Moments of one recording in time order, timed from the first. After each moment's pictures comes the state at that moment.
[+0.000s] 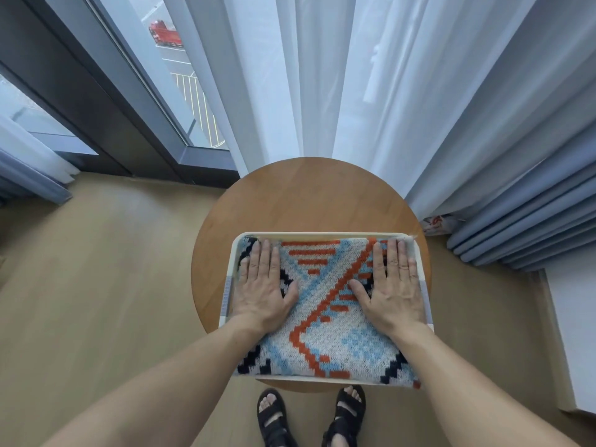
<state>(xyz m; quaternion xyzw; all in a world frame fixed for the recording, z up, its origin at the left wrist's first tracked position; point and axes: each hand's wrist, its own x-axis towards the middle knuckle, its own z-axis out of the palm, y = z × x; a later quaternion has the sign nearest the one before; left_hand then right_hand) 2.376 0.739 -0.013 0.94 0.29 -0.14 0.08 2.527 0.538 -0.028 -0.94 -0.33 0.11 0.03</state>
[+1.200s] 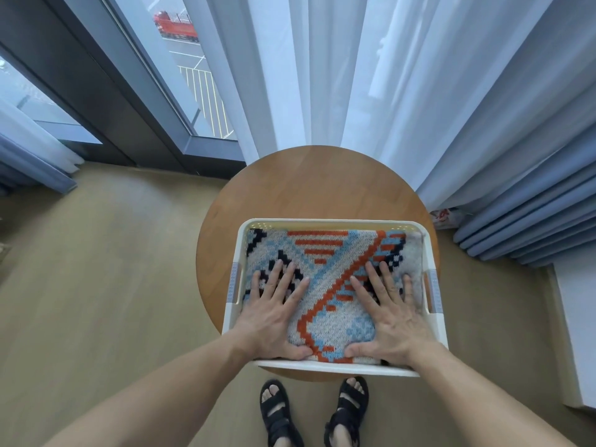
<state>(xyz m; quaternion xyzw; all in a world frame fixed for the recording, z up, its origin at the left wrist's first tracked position) 2.329 0.721 -0.024 0.96 0.10 -0.25 0.07 2.493 0.506 -0.043 -0.84 -0.50 0.22 0.00</state>
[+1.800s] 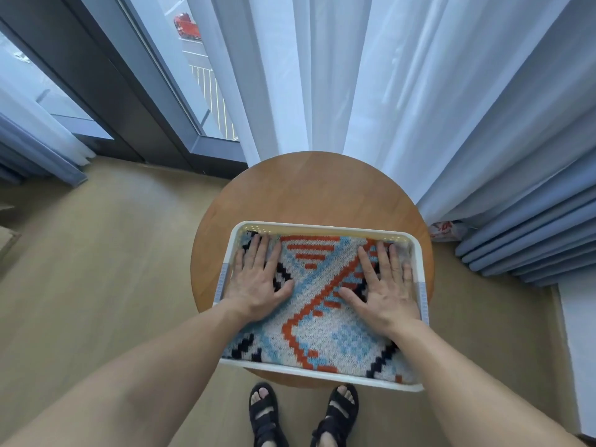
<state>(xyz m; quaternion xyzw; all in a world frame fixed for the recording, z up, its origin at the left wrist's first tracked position) 2.375 0.751 -0.027 0.94 0.27 -0.19 0.09 2.537 0.534 -0.030 -0.90 -0.38 0.23 0.05</state>
